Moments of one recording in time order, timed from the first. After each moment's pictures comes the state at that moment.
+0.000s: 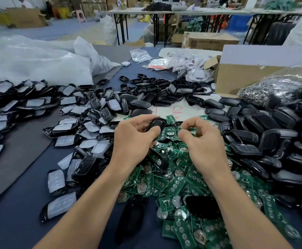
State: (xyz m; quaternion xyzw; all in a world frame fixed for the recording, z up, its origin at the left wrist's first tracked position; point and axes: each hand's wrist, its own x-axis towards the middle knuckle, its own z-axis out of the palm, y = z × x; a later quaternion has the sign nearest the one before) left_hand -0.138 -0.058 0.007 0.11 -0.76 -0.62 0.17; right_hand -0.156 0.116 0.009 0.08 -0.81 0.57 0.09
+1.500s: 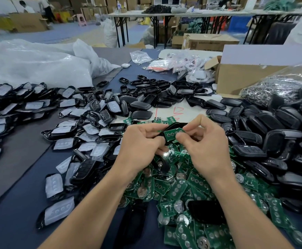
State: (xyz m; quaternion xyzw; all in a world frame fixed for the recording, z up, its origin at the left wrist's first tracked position) left_hand -0.136 -0.049 0.006 0.04 -0.76 -0.65 0.08; right_hand -0.158 0.119 0.007 0.12 -0.81 0.57 0.11
